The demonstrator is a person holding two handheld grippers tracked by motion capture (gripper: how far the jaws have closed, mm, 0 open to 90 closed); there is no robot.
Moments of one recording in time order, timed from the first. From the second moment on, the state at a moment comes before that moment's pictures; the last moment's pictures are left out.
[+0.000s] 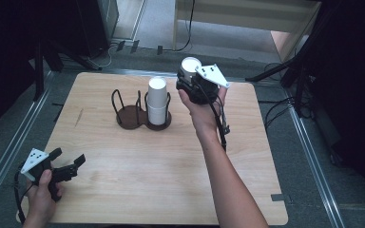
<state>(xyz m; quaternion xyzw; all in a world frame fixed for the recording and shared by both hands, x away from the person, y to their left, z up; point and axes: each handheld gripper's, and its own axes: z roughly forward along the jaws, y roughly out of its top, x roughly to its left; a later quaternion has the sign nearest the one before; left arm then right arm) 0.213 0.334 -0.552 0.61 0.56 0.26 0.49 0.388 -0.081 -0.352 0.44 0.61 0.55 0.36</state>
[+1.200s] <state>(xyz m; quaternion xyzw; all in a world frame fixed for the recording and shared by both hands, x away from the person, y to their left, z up) 0.211 0.328 -0.544 0.62 0.55 0.27 0.49 0.352 -0.107 -0.399 0.44 0.62 0.53 0.36</state>
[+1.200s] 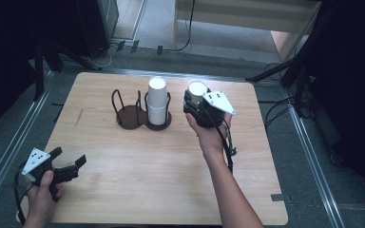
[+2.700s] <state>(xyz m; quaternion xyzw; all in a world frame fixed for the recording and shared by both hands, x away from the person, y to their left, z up) 0.288 0.179 -0.473 0.68 0.41 0.23 0.57 0.326 -0.120 -0.389 0.43 0.64 0.56 0.31</state>
